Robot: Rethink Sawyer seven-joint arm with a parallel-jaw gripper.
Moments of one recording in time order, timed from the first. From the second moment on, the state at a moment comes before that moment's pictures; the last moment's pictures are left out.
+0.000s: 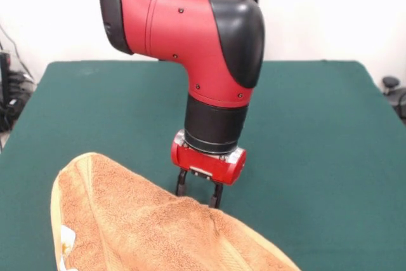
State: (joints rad) arm -0.11 -0.25 -0.13 1.27 0.00 0.34 2.04
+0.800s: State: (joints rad) arm -0.07 -0.23 -0.17 1.23 0.03 0.33 2.04
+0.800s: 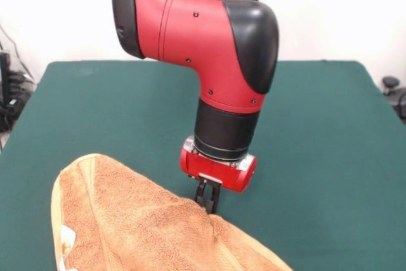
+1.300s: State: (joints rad) arm -0.06 -0.21 -0.19 1.22 0.08 0.34 2.04
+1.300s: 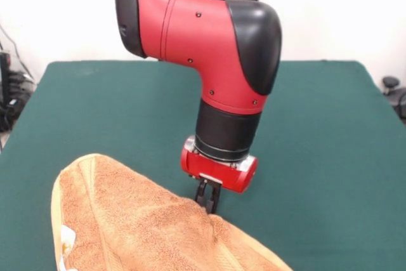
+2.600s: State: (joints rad) arm -0.17 -0.32 -0.16 1.31 0.12 0.70 2.04
